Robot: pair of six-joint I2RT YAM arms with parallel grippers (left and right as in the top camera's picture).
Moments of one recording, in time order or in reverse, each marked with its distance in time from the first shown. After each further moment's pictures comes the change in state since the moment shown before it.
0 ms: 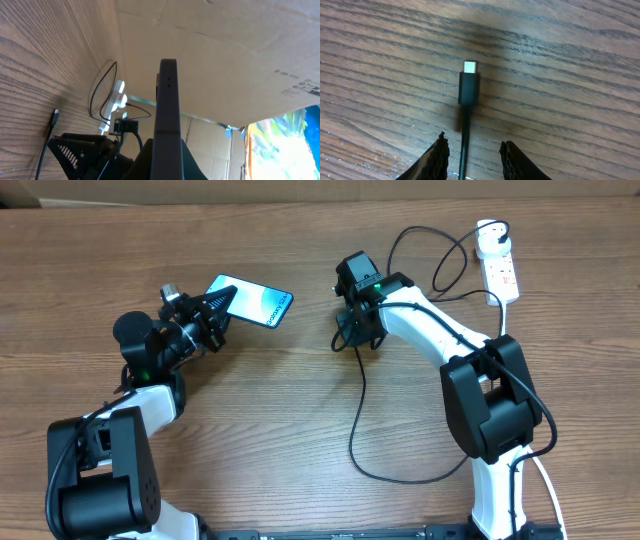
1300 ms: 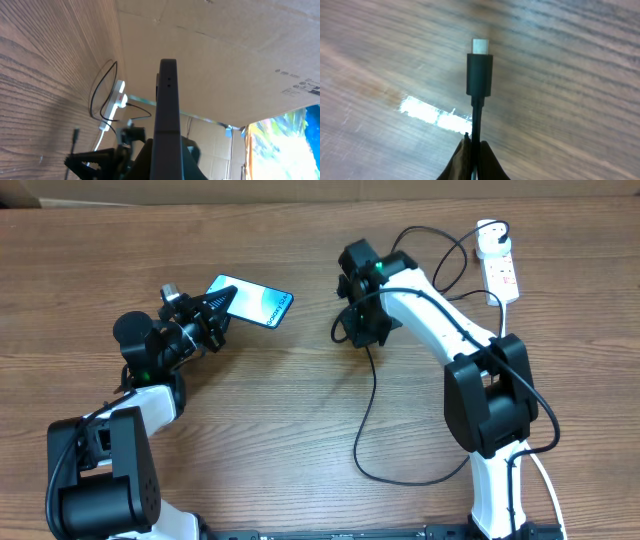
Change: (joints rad) left arm 0.000 0.000 0.000 -0.001 0.002 0.003; right arm -0.014 0.033 0.209 -0.371 -0.049 -0.095
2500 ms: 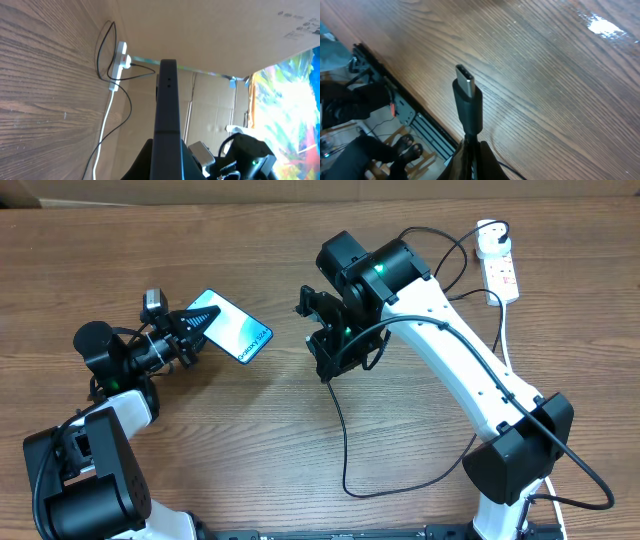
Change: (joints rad) left arm 0.179 0.000 0.000 -0.002 0.420 0.115; right arm 0.155 -0.233 0.169 -0.396 -0.407 -0.053
